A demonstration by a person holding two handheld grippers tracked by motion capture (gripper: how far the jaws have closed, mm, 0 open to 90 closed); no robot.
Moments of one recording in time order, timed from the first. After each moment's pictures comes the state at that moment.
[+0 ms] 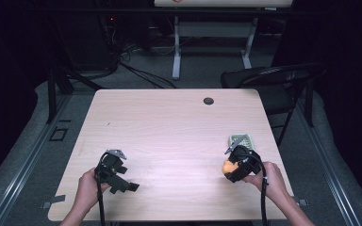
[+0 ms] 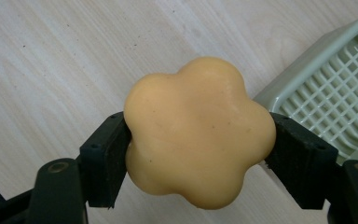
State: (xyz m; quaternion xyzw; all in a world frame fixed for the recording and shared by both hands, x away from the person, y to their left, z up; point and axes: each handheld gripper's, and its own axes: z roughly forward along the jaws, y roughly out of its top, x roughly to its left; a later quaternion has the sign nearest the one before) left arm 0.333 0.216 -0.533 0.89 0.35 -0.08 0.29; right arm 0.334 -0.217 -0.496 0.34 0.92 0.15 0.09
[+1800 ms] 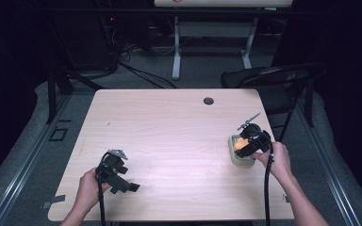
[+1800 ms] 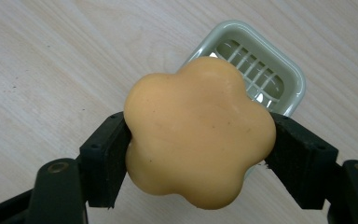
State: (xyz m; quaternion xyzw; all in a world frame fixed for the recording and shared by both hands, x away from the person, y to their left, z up) left arm 0.334 0.214 -0.535 0.89 0.35 -0.08 0.29; right arm 0.398 -0.260 -0.488 0.42 0.88 0.14 0.12
